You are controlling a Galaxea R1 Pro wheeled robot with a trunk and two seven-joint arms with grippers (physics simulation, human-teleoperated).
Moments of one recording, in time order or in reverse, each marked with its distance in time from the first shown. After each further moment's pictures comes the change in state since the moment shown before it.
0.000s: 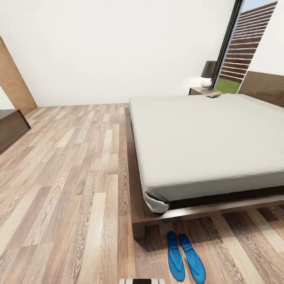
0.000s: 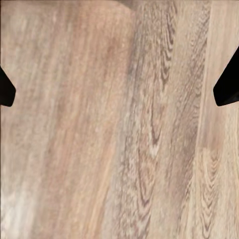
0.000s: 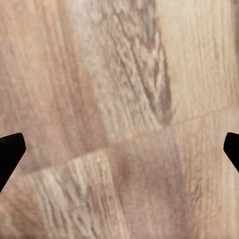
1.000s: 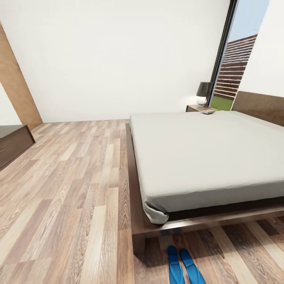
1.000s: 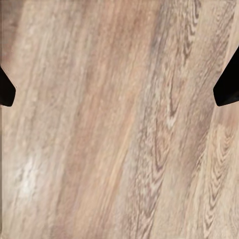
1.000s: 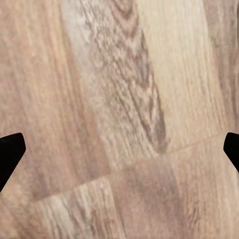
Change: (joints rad) left arm 0.003 -0.030 0.000 -0.001 0.003 -0.014 0.001; right arm 0.015 0.001 0.001 0.006 0.002 -0.002 -0.001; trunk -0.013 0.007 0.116
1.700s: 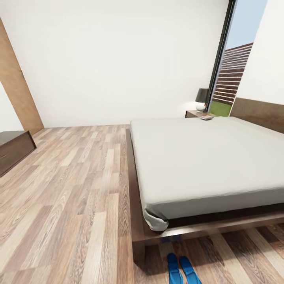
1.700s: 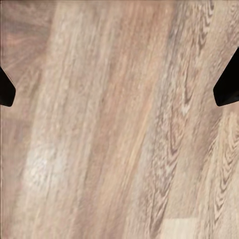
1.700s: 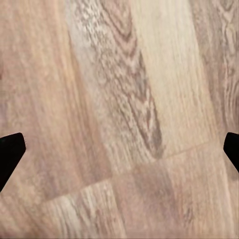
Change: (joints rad) left arm 0.000 -0.044 -0.005 0.001 -0.005 -0.026 0.000; right arm 0.001 0.005 0.002 0.010 0.002 0.000 0.001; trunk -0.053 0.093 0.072
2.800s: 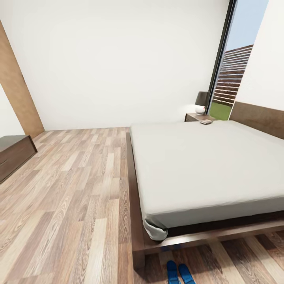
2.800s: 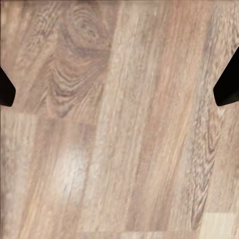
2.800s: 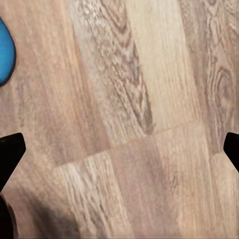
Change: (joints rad) left arm 0.000 -0.111 -0.005 -0.003 -0.007 -0.002 0.000; right arm 0.001 0.000 0.001 0.064 0.003 0.000 0.000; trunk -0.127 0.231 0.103
